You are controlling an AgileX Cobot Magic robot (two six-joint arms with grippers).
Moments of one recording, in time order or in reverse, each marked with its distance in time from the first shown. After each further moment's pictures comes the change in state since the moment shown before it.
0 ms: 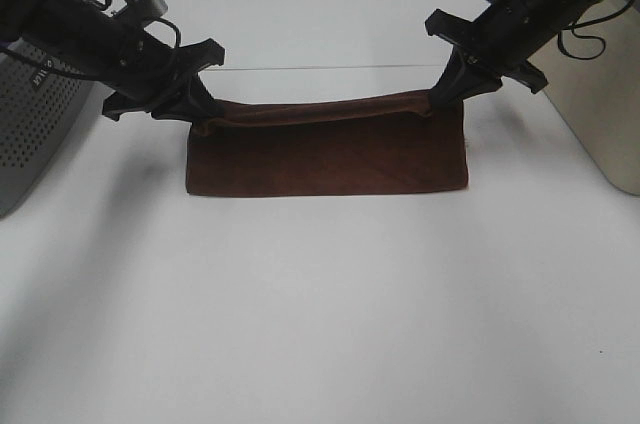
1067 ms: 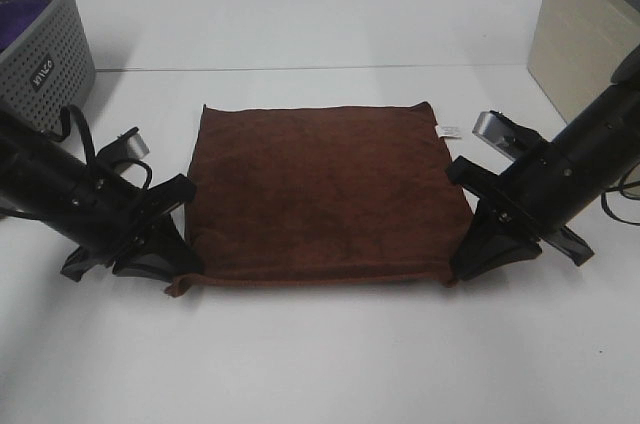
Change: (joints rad) left arm 0.003 -0.130 0.557 -0.193 0.081 0.186; right arm -0.002 -0.236 0.765 0.135 -0.112 -0.134
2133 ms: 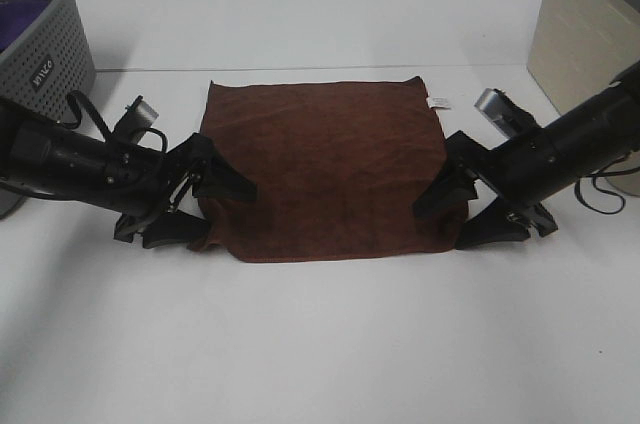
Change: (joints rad) left arm 0.005 0.114 -0.062 -0.459 -0.030 0.386; right arm -0.043 0.140 -0.105 0.224 -0.063 -0.260
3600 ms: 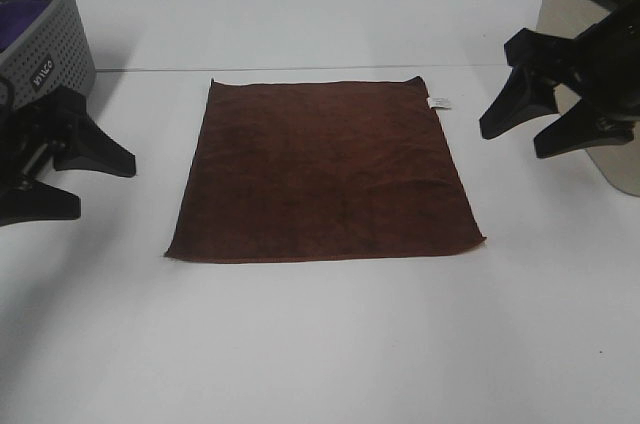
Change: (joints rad) left arm 0.151 -0.543 0.252 0.415 -0.119 -0.406; right arm 0.030 -0.518 0.047 -0.377 -0.040 0.370
